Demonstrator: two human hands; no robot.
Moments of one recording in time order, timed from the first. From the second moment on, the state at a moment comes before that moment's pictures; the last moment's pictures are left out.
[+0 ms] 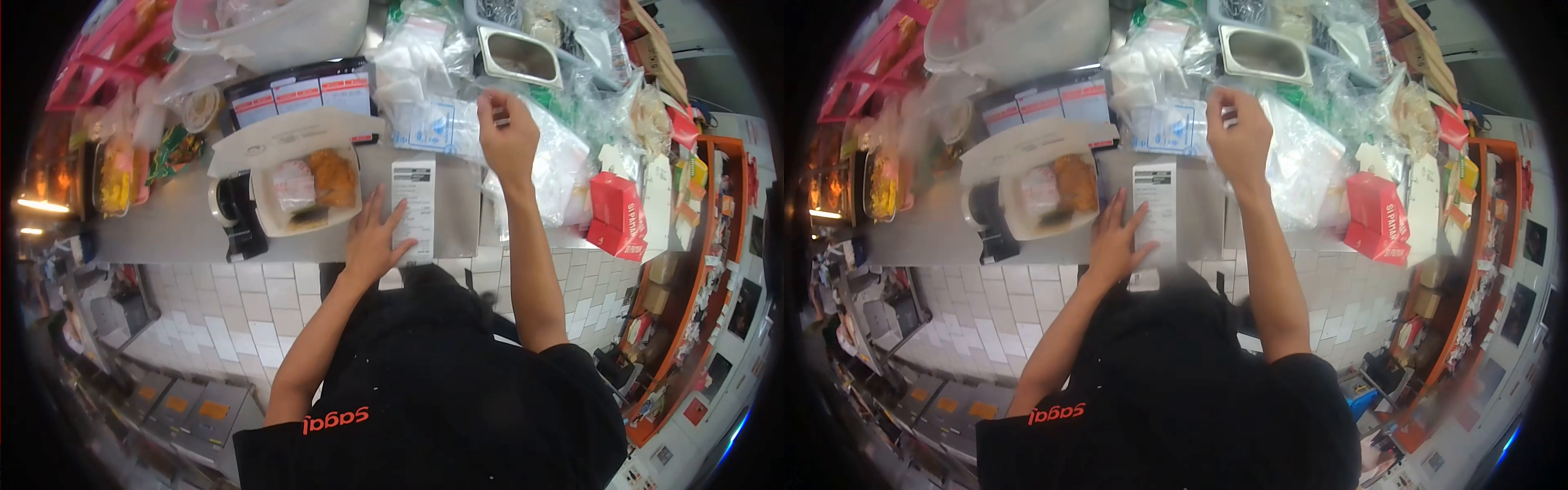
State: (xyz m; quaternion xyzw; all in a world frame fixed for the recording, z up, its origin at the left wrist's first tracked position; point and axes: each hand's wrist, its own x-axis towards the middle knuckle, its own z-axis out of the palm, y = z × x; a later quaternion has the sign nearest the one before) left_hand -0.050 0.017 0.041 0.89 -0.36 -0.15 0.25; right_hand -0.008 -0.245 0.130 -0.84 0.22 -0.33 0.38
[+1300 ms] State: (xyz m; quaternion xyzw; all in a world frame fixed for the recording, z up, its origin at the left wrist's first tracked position) left_hand -0.040 0.086 0.011 0.82 -0.43 -0.11 0.36; right_hand 0.269 0.134 0.067 -0.82 -0.38 0.41 -0.08
